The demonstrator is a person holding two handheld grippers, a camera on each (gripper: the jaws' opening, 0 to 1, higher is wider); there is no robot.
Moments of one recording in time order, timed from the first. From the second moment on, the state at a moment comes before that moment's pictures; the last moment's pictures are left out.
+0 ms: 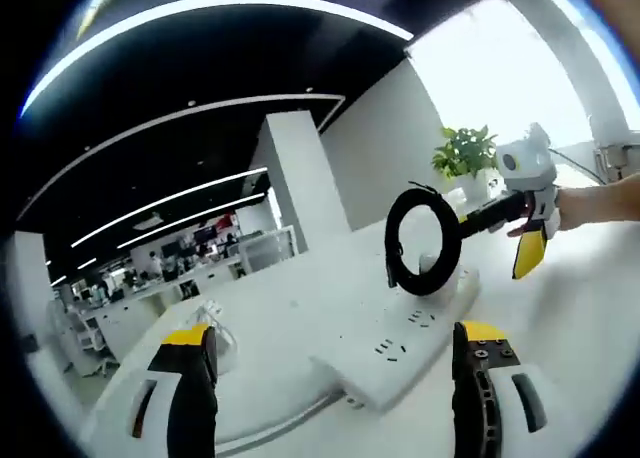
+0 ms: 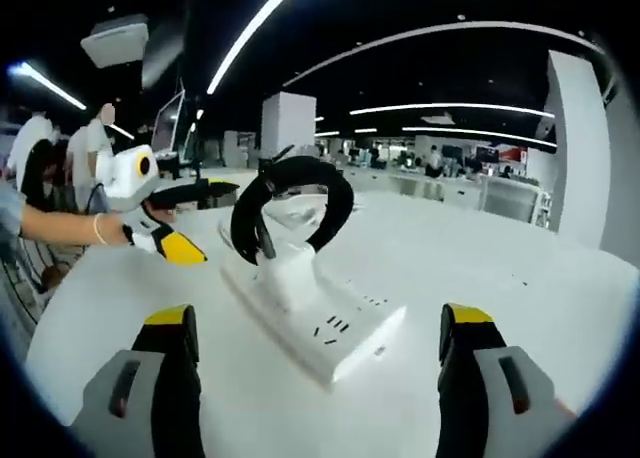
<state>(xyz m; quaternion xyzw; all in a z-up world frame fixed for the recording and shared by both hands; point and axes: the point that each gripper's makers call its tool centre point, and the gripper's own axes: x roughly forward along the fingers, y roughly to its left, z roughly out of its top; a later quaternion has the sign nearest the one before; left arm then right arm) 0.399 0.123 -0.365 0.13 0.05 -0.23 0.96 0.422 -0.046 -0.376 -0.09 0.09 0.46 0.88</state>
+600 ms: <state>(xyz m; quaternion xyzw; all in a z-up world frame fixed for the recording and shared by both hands) 0.406 0.120 -0.415 0.10 0.12 -0.27 0.95 0.414 -0.040 -0.391 -0.08 0.11 0.46 0.88</state>
